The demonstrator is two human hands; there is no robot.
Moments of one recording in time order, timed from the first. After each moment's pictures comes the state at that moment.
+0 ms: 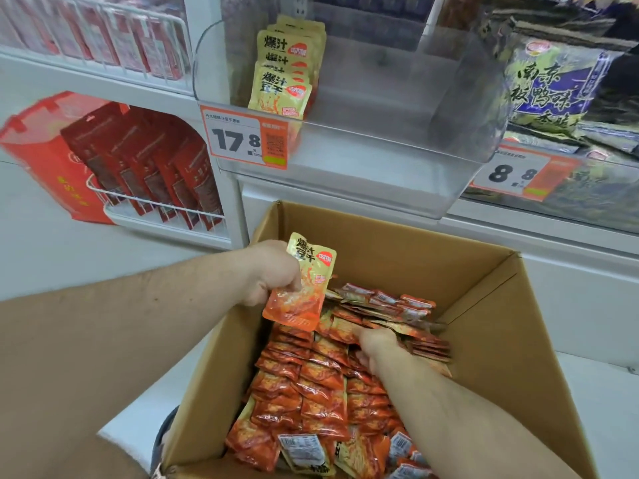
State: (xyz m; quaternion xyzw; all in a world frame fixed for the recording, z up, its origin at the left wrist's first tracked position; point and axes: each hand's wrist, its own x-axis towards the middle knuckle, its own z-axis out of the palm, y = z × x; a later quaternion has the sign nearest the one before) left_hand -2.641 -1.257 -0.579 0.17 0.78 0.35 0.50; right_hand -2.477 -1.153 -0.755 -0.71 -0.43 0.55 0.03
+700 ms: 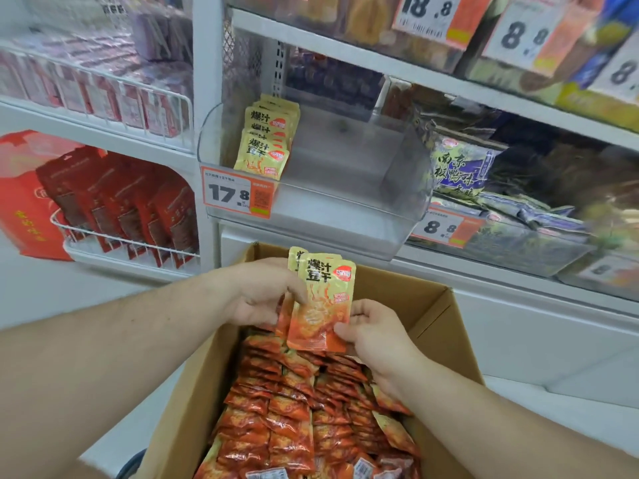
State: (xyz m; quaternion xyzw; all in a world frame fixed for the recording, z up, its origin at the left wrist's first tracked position) left_hand -2.629 -1.269 -0.528 0.26 0.60 0.42 0.63; right_hand -2.451 -1.207 -0.546 -0.48 -0.61 0.61 0.16
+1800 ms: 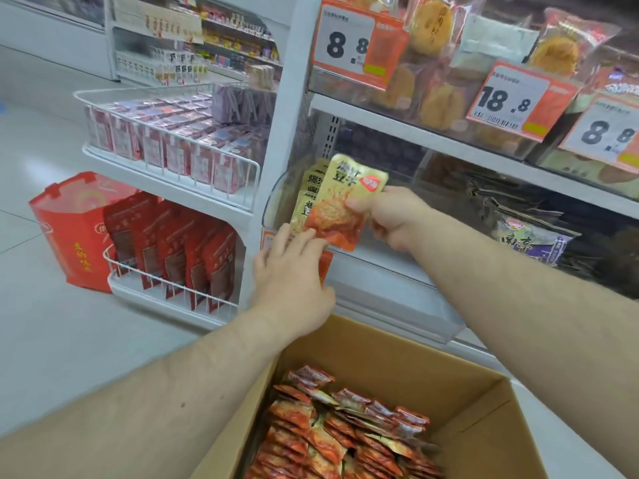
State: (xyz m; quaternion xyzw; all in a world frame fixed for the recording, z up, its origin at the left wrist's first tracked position) left_hand -2.679 -1.268 -0.480 0.44 0.84 0.31 0.01; right_hand -2.644 -1.107 -0.400 -0.39 -0.71 0.55 0.22
